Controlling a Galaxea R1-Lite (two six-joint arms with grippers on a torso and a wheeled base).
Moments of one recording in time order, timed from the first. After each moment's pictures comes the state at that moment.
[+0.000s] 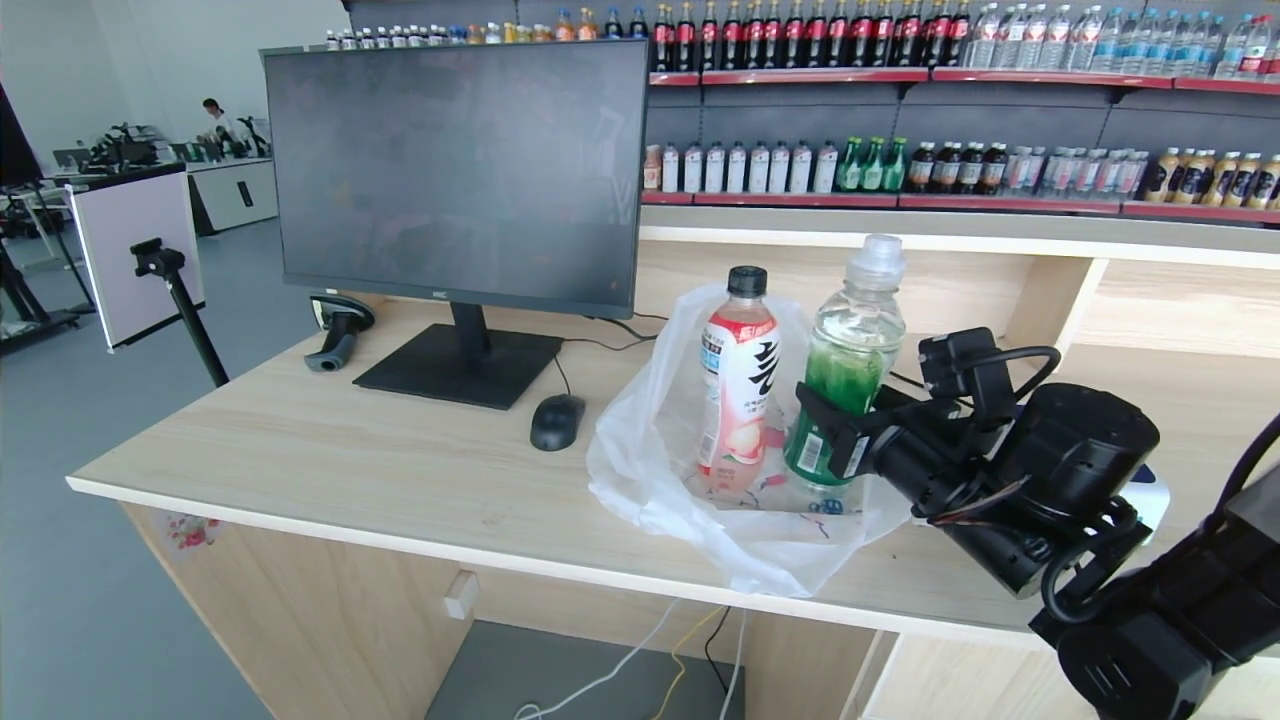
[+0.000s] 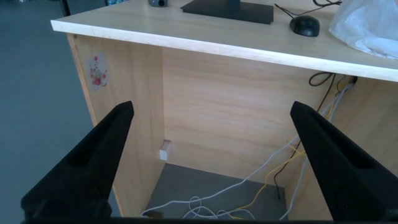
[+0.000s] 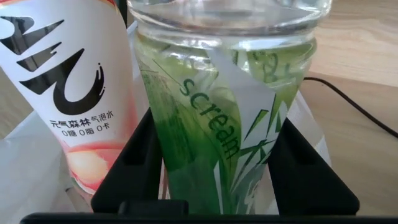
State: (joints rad) left arm 0.00 0.00 0.00 0.00 0.00 0.00; right arm 0.45 1.94 -0.54 -1.48 -0.09 0.00
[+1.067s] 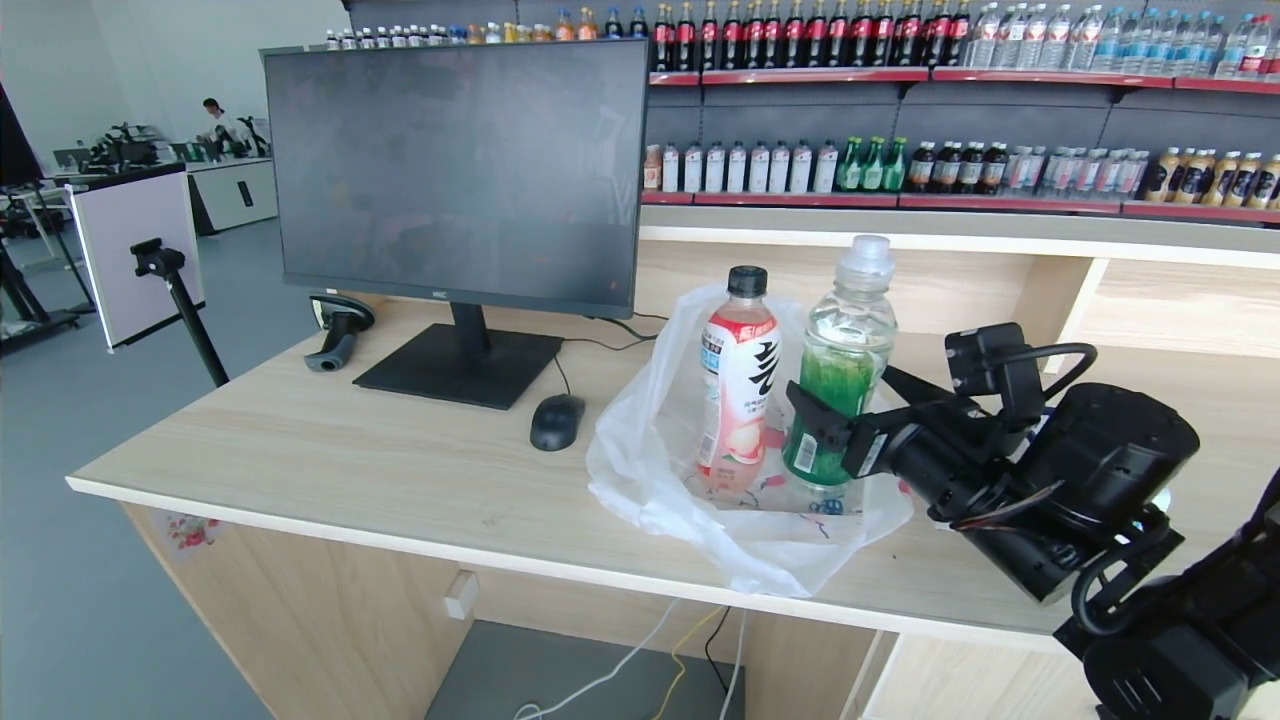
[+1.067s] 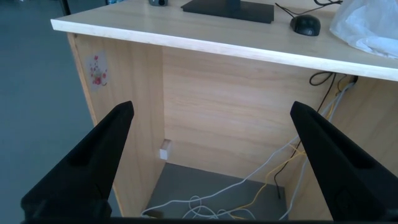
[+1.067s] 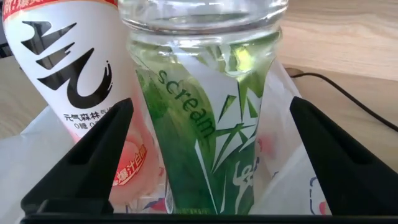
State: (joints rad) left arm 0.00 0.00 0.00 0.00 0.00 0.00; right arm 0.45 1.89 -0.51 -1.50 -0.09 0.03
